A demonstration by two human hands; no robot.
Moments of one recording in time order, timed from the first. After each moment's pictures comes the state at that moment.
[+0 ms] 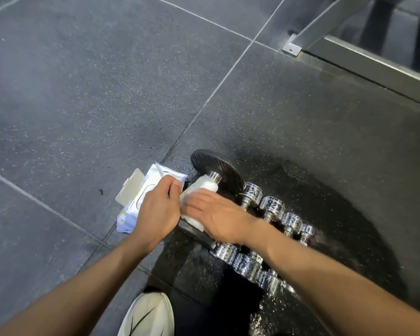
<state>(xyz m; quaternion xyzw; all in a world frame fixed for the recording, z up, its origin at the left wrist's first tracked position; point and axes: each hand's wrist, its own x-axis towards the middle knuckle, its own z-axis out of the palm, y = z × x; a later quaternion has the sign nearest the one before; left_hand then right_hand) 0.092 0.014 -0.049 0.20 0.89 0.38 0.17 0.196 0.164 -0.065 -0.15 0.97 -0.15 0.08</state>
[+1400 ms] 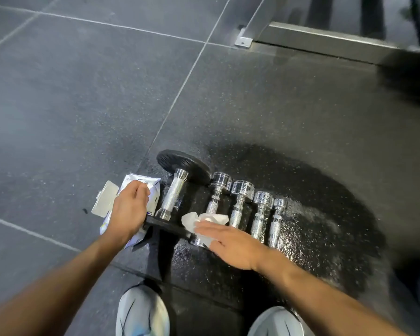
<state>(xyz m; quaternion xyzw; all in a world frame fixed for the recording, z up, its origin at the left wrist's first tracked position) 0.085 0.017 -0.050 0.22 0.89 0.34 0.18 0.327 0.158 -0.053 0.14 0.86 -0.45 0.18</state>
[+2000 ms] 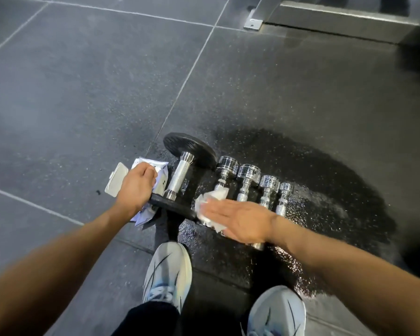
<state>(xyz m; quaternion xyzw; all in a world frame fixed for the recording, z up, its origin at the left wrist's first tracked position) 0.075 0.017 -0.045 0.25 0.88 0.33 0.22 0.335 0.189 -0.089 -0.09 0.97 -0.15 0.17</state>
